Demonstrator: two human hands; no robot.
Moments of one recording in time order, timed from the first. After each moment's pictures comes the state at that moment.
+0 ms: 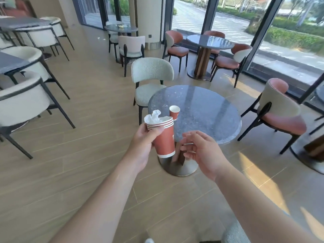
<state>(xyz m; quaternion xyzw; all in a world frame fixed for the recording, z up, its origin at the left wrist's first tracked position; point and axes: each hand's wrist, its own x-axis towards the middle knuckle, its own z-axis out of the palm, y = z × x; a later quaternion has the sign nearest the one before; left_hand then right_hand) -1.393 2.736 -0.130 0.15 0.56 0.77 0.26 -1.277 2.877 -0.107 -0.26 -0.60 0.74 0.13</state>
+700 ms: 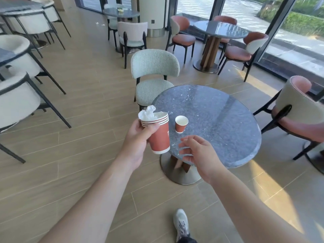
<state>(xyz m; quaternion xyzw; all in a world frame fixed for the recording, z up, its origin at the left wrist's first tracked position) -1.567 2.815 -0.149 0.12 0.55 0.79 0.24 -1.452 2.965 -0.151 -0.31 -0.61 0.72 0.10</state>
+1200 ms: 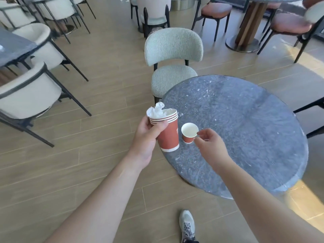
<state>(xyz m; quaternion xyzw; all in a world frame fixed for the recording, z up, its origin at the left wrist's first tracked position) -1.649 2.950 -0.184 0.06 0.61 0.77 0.20 -1.573 3.131 -0.237 -0.34 -0.75 0.56 0.05</state>
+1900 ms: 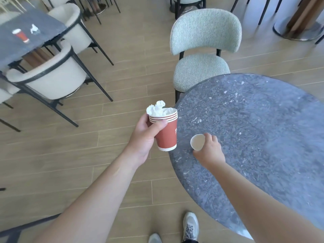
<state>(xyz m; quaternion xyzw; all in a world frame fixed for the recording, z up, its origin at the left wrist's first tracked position) -1.723 2.965 -0.203 -0.01 0.66 0.73 0.16 -1.680 3.167 -0.337 -0.25 -0.90 0.33 -0.11</state>
